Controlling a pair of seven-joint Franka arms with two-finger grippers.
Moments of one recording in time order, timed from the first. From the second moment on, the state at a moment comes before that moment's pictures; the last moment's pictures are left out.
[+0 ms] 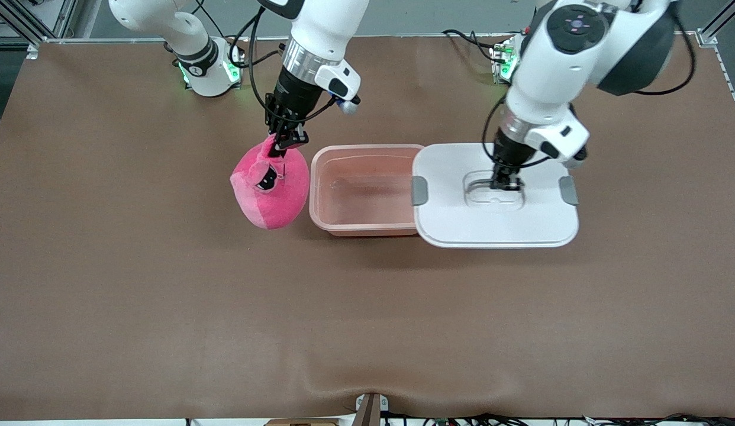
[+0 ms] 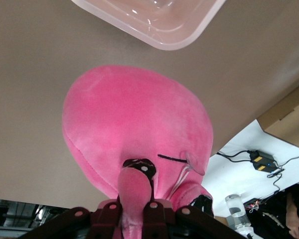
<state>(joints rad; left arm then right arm) -0.49 0.01 0.03 -1.88 0.06 2.02 -2.02 0.89 0.19 -0.01 -1.58 -0.63 1.59 -1.15</state>
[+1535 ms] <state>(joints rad) -0.24 -0.01 0.03 -1.89 -0.03 1.98 -1.74 1.05 0.36 -0.01 -1.55 -0.59 1.58 -1.22</state>
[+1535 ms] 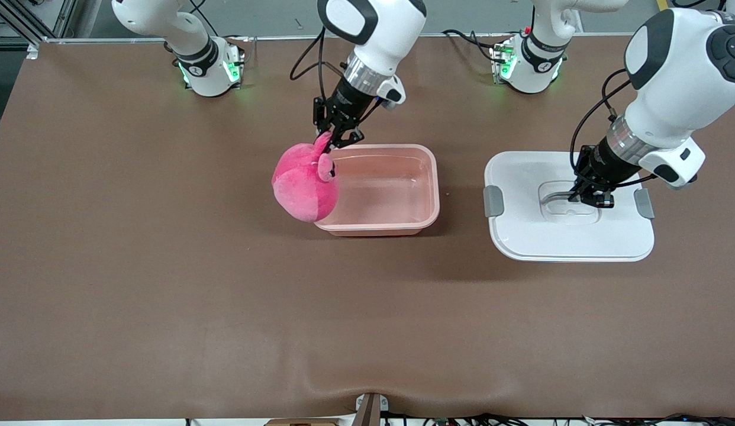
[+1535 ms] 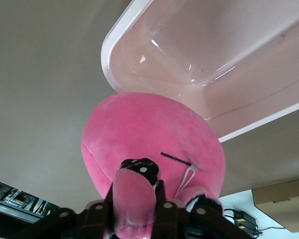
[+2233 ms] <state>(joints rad) -0.24 -0.01 0.02 -1.89 -0.03 1.98 -1.74 0.97 0.36 -0.04 -1.43 -0.53 1.45 -1.19</state>
